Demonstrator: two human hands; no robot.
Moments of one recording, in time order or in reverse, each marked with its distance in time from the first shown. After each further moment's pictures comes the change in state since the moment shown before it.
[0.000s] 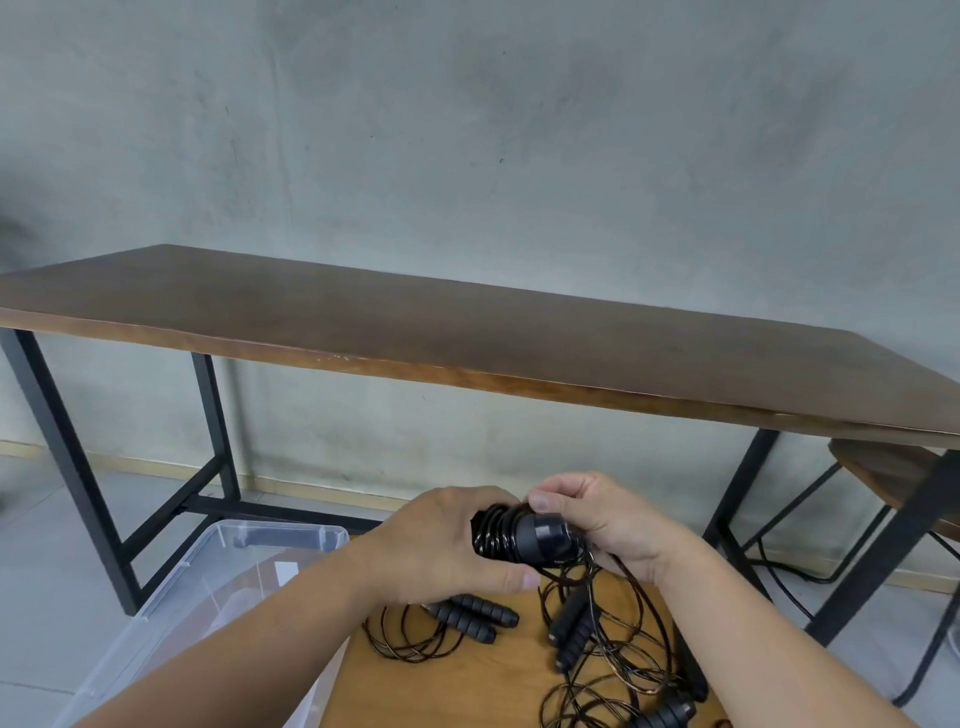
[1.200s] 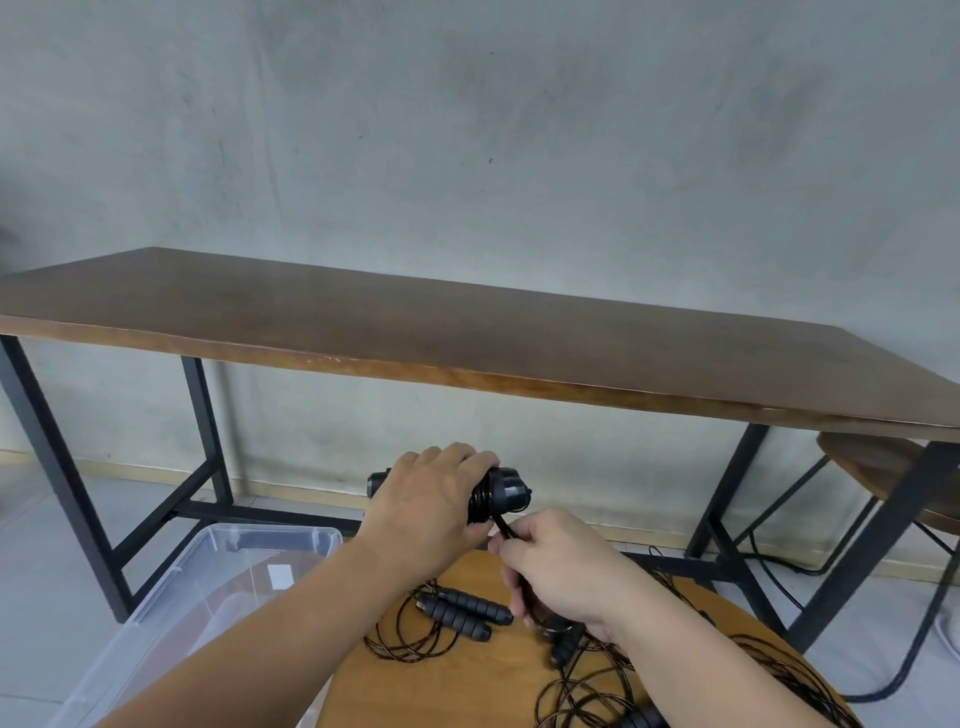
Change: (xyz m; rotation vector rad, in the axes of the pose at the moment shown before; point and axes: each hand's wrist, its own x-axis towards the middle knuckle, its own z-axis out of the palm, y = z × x) left_hand 0.027 -0.015 0.009 0.741 0.346 0.001; right_hand -0.034 -0.013 0.068 -0.381 0.200 0.165
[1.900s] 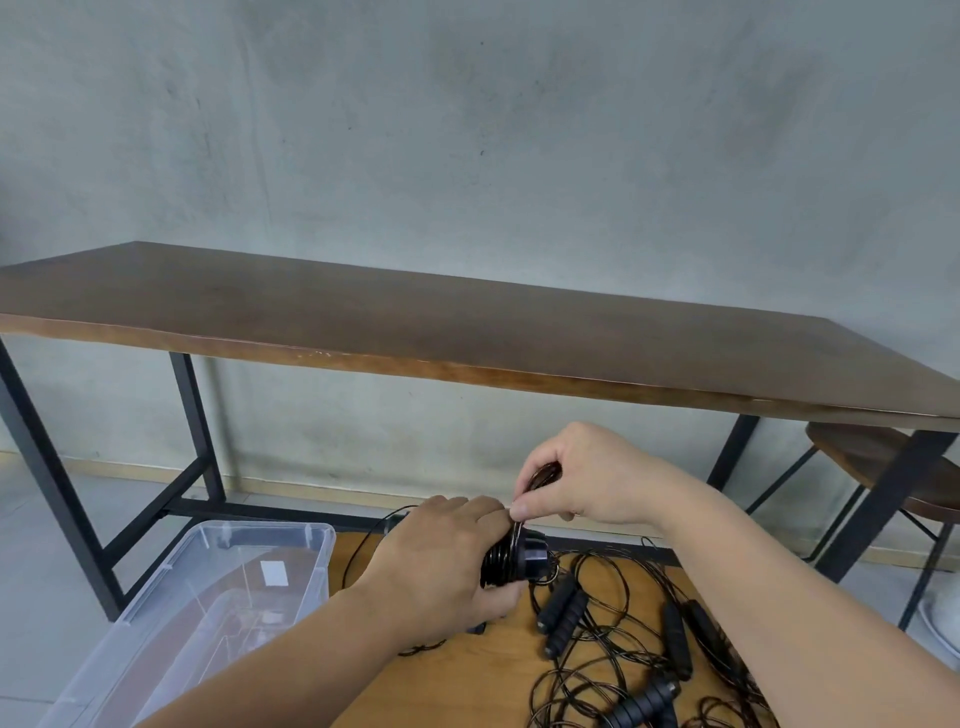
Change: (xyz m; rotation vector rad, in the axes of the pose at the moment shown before) left_hand -0.031 0.020 0.015 -0.063 -0.057 0.194; right_hand 0.019 -0.025 -0.067 -0.520 -0.048 -0.302
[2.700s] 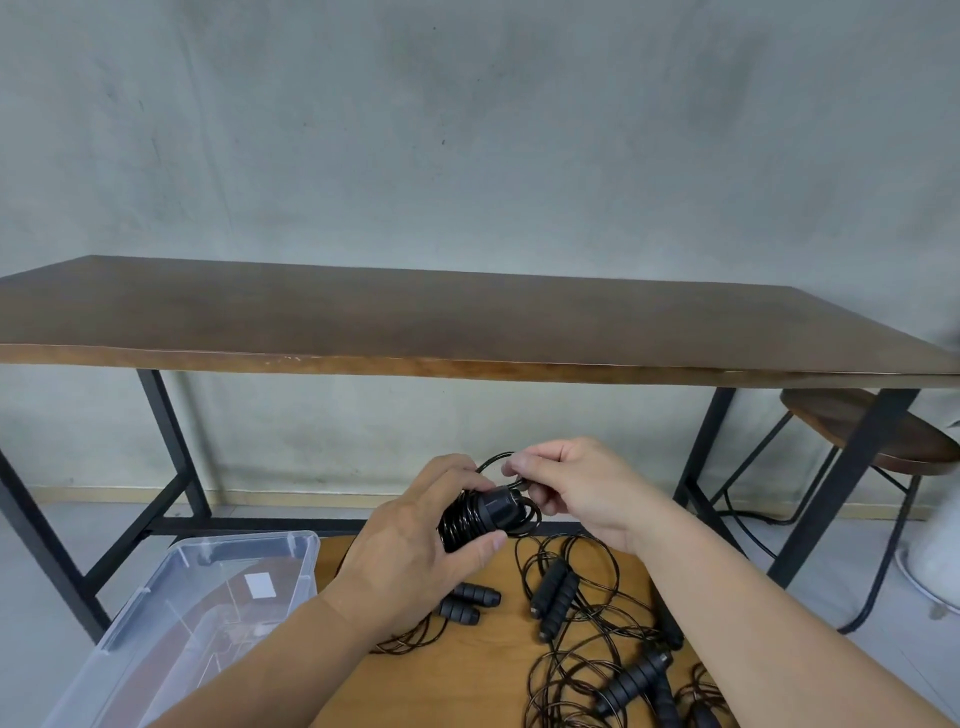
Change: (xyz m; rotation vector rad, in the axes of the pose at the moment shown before) left_hand -0.003 -0.004 0.000 -0.503 0.176 -0.105; right_hand -0.003 0.039 0.033 0.742 0.247 0.206
